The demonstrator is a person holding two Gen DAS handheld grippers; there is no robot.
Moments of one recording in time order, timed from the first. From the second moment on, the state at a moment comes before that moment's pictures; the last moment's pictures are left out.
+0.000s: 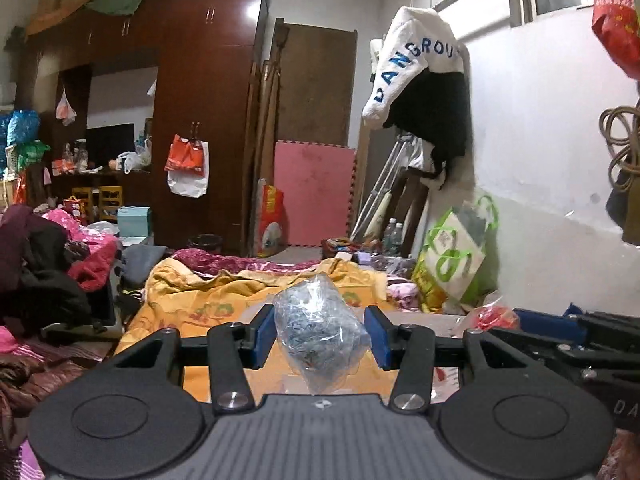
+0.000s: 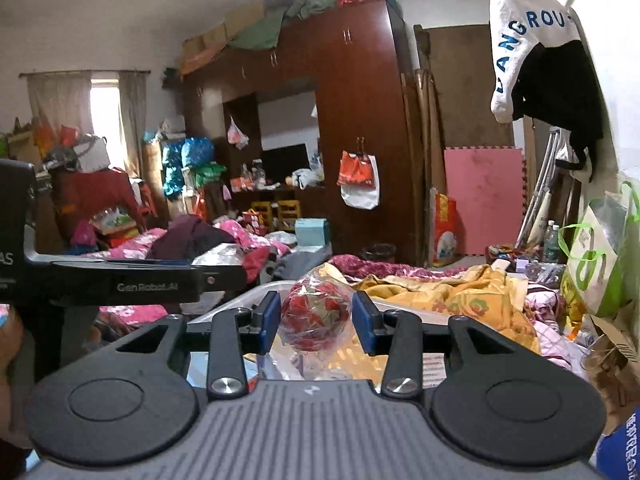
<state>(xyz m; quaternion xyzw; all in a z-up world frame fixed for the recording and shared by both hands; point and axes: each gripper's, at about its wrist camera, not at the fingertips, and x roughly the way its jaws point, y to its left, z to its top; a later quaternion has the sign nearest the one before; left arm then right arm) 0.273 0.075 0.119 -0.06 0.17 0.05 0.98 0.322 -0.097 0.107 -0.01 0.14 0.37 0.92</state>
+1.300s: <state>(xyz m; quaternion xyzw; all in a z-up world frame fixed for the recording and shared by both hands) 0.254 -0.022 -0.024 0.09 0.35 -0.07 0.93 0.277 -0.221 0.019 0.09 0.18 0.34 0.92</state>
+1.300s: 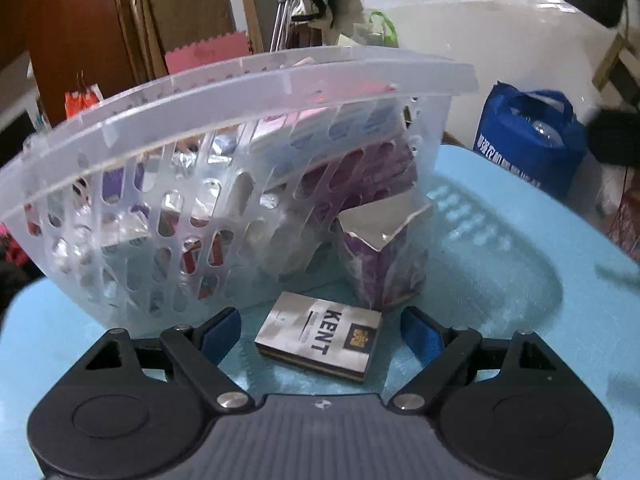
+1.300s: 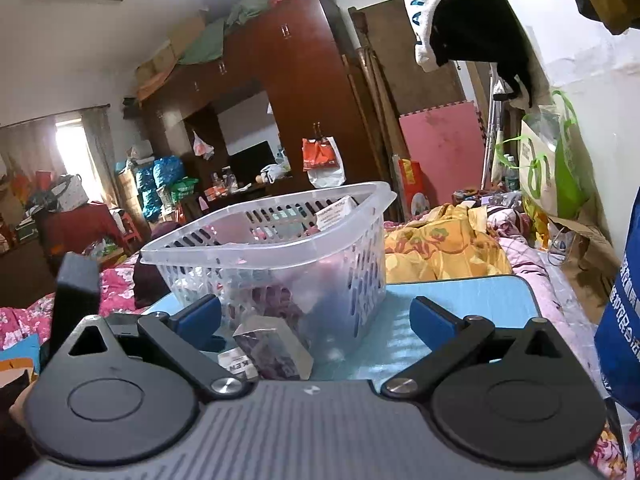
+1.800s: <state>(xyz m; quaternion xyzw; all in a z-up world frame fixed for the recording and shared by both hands) 0.184 0.029 -0.019 0.01 0.28 -0.04 0.96 0.272 -0.158 -0.009 0.01 0.21 0.36 0.91</state>
